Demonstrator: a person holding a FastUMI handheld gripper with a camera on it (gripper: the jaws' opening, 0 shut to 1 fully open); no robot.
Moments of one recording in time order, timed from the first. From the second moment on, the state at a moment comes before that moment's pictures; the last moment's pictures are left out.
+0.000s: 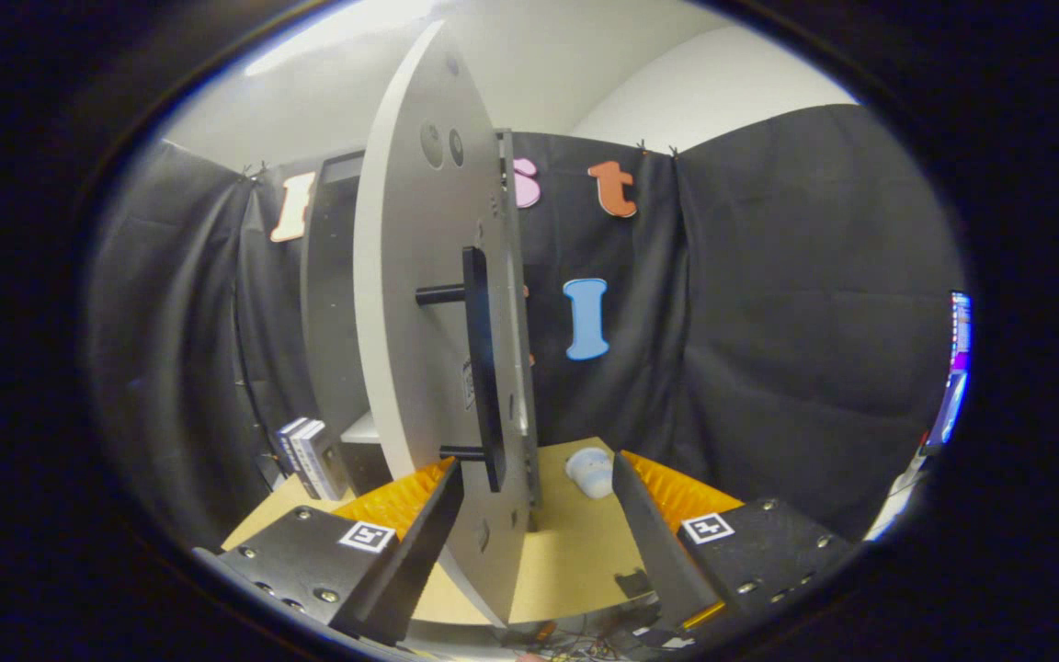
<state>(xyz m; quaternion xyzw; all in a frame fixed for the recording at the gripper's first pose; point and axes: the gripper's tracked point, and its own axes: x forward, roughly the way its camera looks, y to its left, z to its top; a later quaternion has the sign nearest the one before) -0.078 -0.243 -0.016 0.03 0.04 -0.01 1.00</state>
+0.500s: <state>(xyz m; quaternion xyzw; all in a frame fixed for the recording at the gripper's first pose) -0.055 -0.173 -0.010 0.07 0.03 0.04 1.00</state>
